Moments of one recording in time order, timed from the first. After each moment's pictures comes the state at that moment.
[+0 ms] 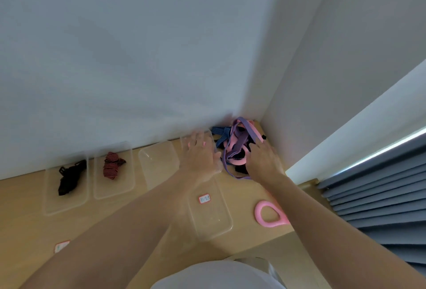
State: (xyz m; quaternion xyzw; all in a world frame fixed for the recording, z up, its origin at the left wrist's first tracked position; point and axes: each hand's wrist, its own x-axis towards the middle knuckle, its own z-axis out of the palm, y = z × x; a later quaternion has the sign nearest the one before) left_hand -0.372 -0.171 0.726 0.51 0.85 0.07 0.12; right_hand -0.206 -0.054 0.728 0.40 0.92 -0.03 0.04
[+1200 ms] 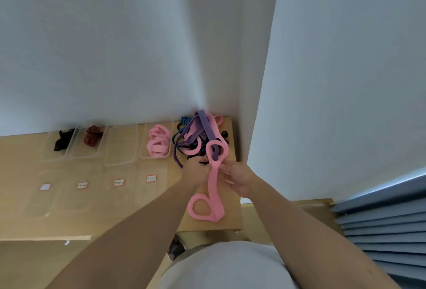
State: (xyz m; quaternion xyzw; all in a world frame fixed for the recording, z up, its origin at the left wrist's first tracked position) left_hand -0.163 -0.075 0.716 0.13 0.86 0.38 0.32; right_hand -0.071 0.043 0.689 0.39 0.44 -0.81 0.08
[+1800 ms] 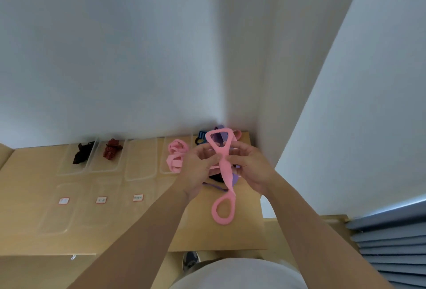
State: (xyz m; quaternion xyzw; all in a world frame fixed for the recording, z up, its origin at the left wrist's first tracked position) left_hand -0.204 -0.104 0.803 0.09 0.67 0.65 0.35; right_hand -0.115 0.032 0.786 0.23 0.51 -0.83 -0.05
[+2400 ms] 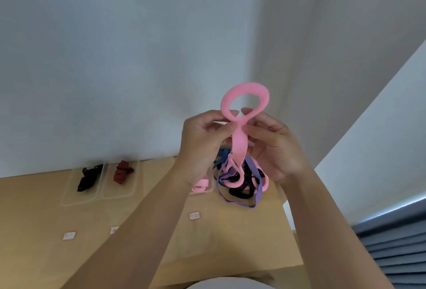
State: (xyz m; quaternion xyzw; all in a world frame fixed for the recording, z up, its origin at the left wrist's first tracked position) left_hand -0.276 -0.159 0.933 0.29 0.59 0.71 0.25; right_hand -0.169 -0.044 0.921 0.13 0.46 -0.84 -0.25
